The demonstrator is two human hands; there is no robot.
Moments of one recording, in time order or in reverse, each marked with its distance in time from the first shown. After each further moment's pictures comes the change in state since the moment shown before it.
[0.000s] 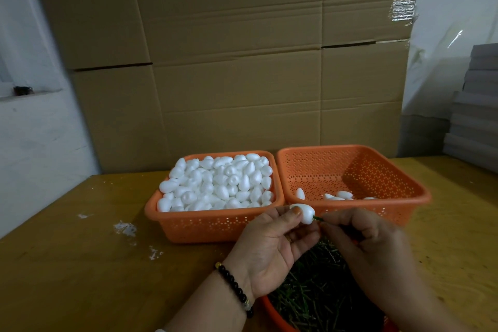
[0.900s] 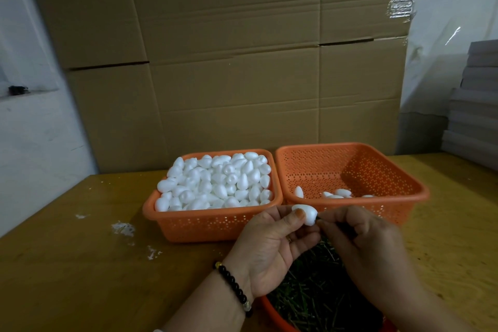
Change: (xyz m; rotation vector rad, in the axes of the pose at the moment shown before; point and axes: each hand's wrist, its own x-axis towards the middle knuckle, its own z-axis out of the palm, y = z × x) left_hand 0.002 -0.002 -0.002 0.019 -0.023 0.003; right_hand 0.002 -0.008 -0.001 -0.034 -0.059 0.032
